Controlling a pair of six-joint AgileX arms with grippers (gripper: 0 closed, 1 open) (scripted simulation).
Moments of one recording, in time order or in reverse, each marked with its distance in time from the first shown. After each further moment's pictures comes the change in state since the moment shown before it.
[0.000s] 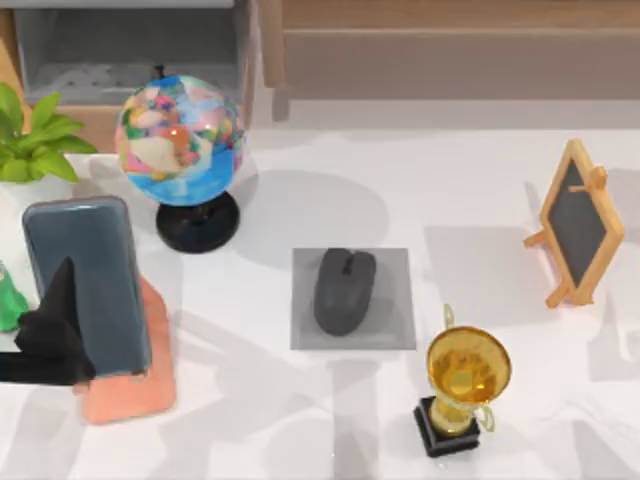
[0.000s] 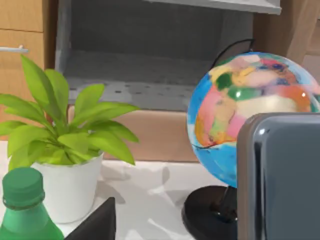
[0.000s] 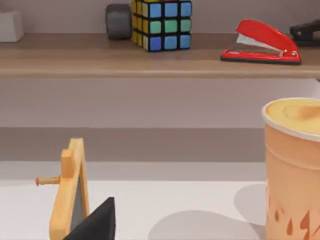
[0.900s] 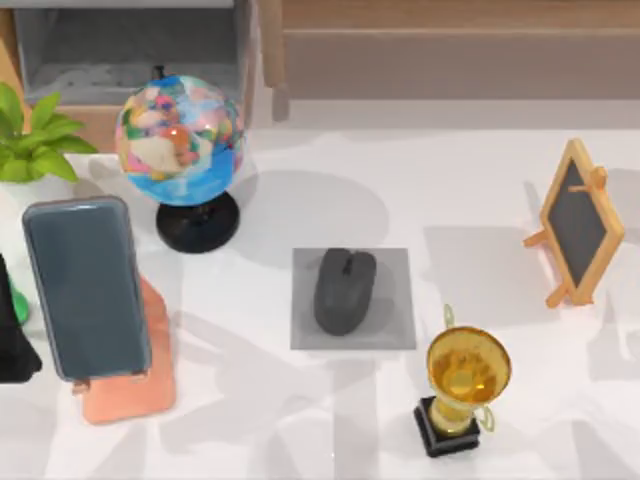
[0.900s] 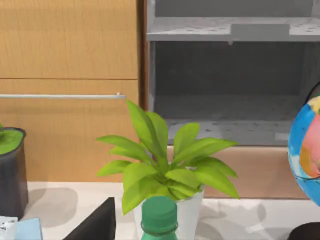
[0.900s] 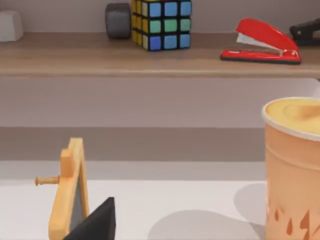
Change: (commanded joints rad) left arm 0.312 -0.149 -0.103 0.068 0.161 0.144; right arm -0.002 0.010 0.001 0.006 -0.001 0.000
